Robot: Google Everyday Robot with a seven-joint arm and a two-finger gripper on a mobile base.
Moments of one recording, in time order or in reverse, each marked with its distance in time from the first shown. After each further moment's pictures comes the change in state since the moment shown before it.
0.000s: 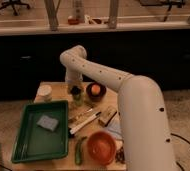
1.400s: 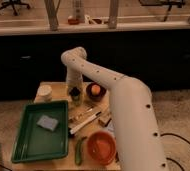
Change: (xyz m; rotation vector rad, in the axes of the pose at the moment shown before) arm 0.004 0.007 0.022 0.010 -0.082 0.042
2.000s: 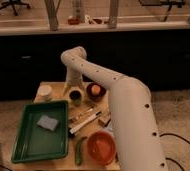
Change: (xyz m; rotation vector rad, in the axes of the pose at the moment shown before) arm 0.001 -0.002 -0.001 -0.007 -0.006 -0.010
